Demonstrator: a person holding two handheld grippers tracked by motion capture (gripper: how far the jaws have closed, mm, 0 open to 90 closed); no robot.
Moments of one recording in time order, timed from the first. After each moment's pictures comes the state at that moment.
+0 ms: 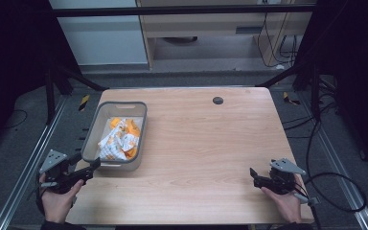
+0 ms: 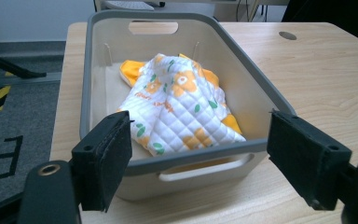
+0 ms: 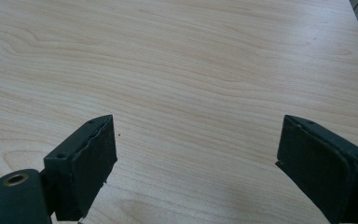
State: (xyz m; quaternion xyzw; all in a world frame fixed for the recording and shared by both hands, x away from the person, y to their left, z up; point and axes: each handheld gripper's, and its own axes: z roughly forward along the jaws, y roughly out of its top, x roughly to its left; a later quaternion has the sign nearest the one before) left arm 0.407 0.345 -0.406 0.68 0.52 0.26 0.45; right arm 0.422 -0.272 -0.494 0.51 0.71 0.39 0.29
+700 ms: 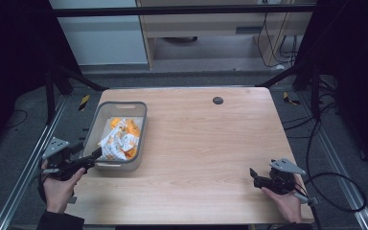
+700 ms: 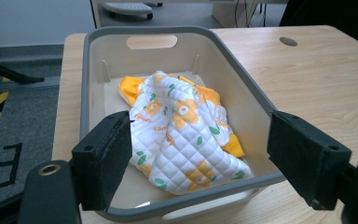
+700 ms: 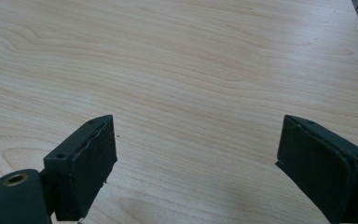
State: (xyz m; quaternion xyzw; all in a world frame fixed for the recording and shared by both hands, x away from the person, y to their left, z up) left arm 0.435 0.341 -0.388 0.69 0.51 0.26 0.45; right arm 0.423 -0.272 -0.495 0.50 0.72 0.39 0.29
